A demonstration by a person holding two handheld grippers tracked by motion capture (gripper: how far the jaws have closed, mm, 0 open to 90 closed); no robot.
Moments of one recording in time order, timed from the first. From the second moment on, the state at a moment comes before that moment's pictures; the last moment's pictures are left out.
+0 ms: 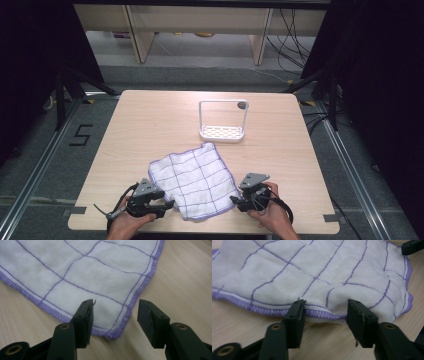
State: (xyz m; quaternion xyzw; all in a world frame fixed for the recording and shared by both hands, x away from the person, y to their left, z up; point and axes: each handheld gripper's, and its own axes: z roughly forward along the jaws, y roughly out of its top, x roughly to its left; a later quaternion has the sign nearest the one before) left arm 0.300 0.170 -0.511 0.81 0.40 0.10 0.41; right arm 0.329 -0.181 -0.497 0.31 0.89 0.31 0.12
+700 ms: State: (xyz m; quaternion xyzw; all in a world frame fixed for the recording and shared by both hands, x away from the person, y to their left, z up) left arm 0.327 0.199 -0.498 0.81 0.38 0.10 0.43; right arm 0.282 -0.194 -0.490 0.24 0.91 0.32 0.10
